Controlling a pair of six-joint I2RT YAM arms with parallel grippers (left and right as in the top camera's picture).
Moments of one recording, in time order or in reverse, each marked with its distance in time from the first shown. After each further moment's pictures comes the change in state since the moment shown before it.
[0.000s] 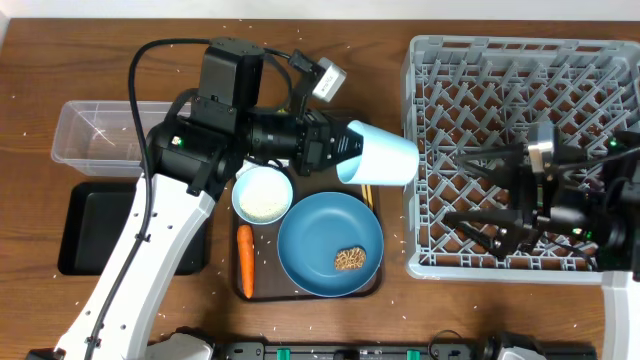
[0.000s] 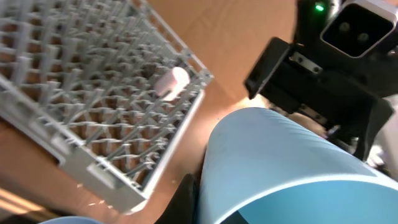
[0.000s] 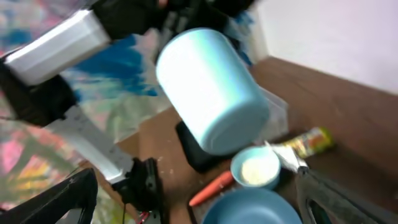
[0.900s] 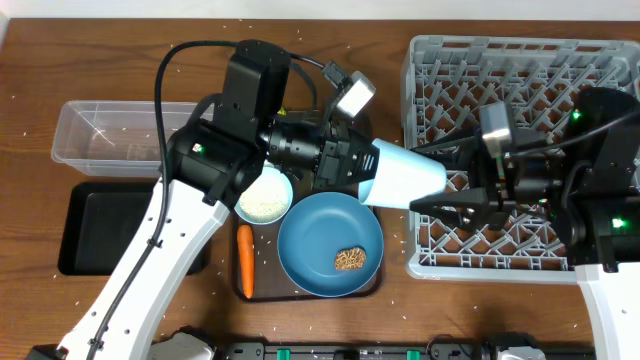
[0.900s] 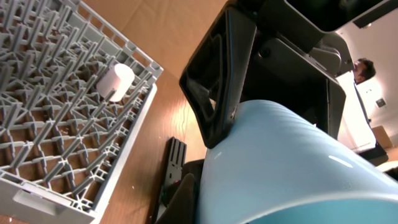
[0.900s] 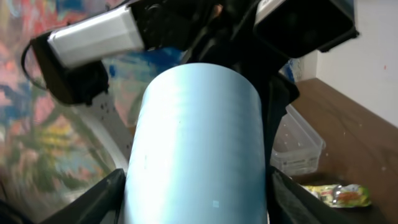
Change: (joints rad) left arm -0.100 0.000 0.000 0.106 0.119 -0.057; right arm 0.251 0.038 0.000 0.499 0.021 0.312
